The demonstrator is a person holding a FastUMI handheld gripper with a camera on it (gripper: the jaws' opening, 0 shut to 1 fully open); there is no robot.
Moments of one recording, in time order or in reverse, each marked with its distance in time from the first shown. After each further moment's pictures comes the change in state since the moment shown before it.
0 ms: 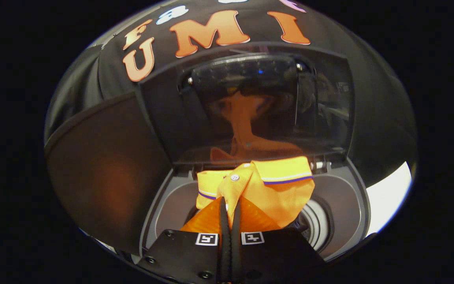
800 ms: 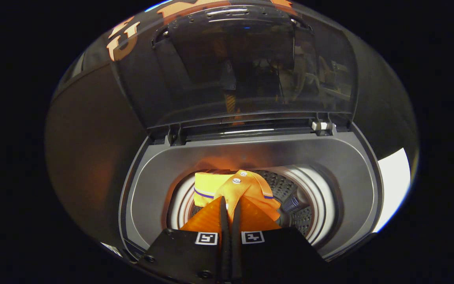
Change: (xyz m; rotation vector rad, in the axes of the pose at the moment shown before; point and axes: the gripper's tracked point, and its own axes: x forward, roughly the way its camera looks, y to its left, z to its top) arm 0.013 -0.021 -0.043 0.025 0.178 -0.093
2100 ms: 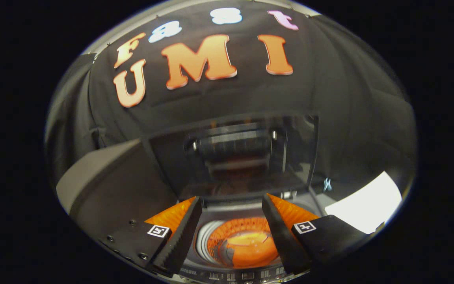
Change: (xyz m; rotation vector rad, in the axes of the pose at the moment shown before) arm -0.162 0.030 0.157 -0.018 -0.441 -0.041
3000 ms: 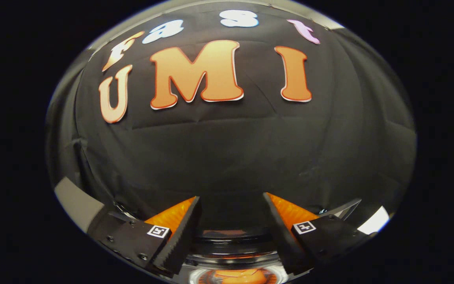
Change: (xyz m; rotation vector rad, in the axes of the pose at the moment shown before) arm 0.145 -0.005 0.109 -0.117 -0.072 -0.052
